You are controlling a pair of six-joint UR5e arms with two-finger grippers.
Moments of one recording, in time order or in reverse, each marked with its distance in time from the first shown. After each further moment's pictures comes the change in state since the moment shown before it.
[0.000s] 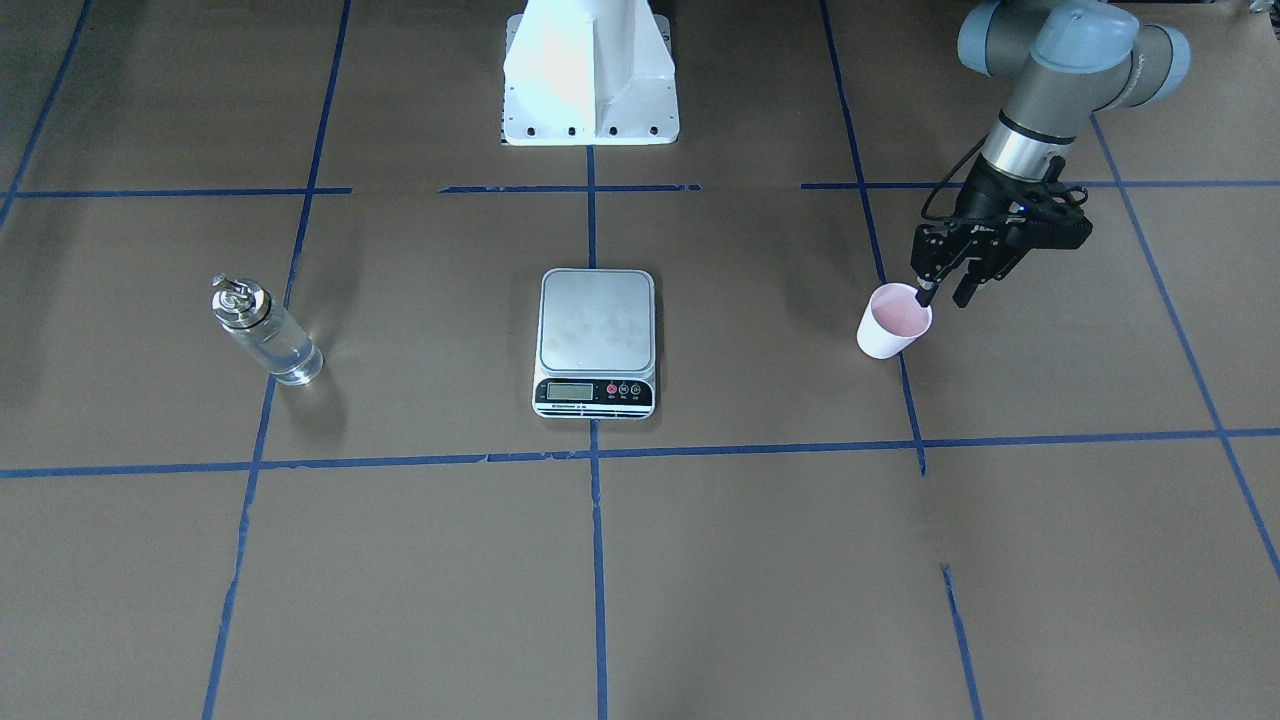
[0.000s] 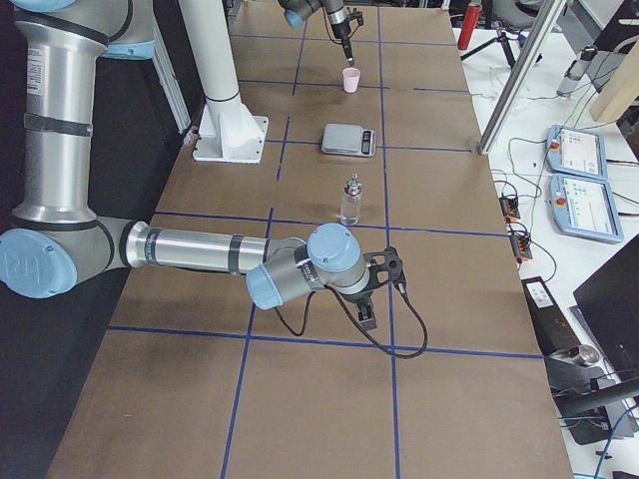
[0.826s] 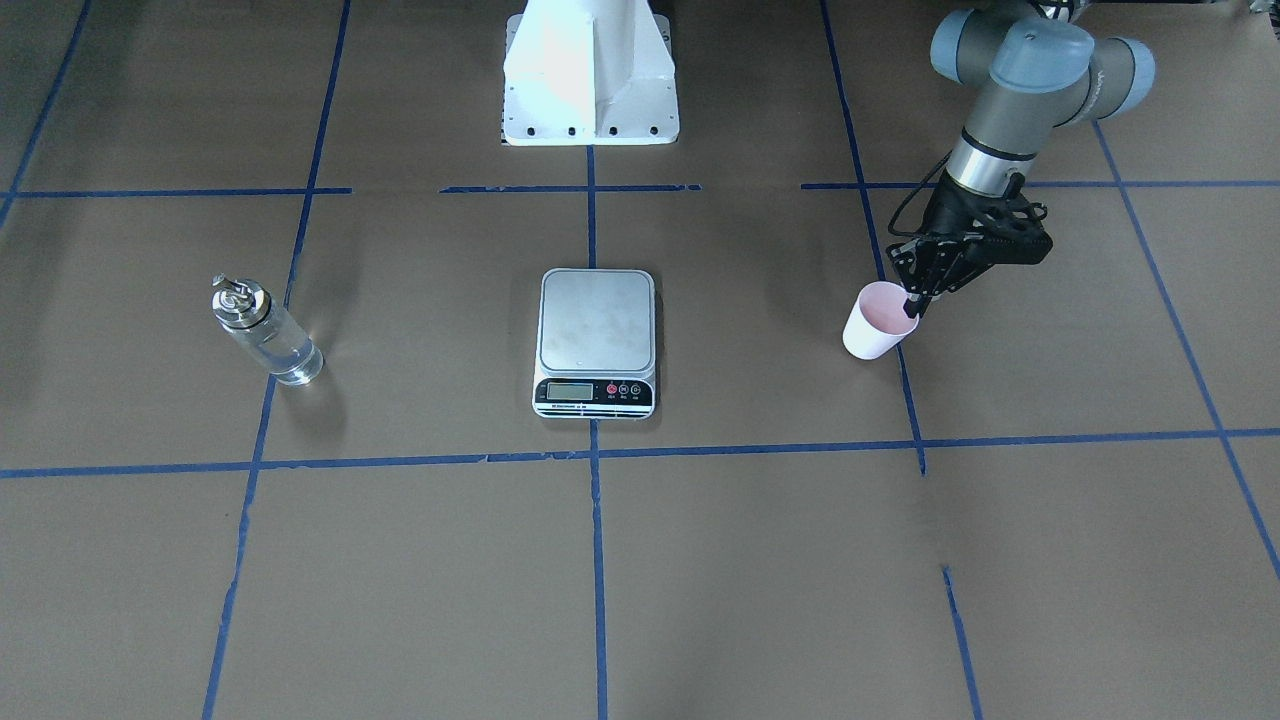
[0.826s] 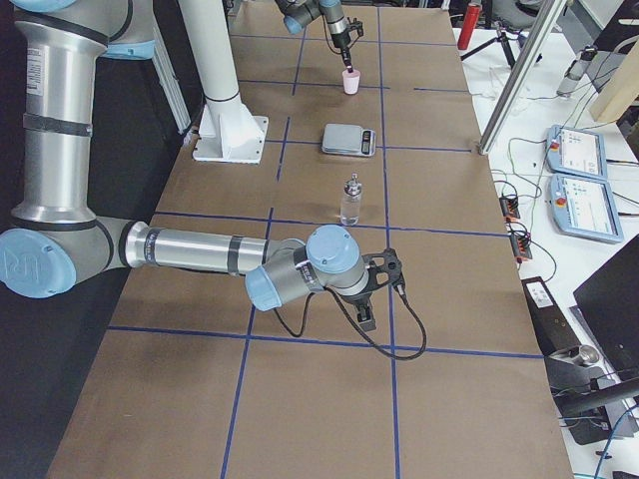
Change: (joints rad) left arm 0.024 -0.097 0.018 0.109 0.011 0.008; right arm 0.000 -0.002 -0.002 0.001 0.001 0.000
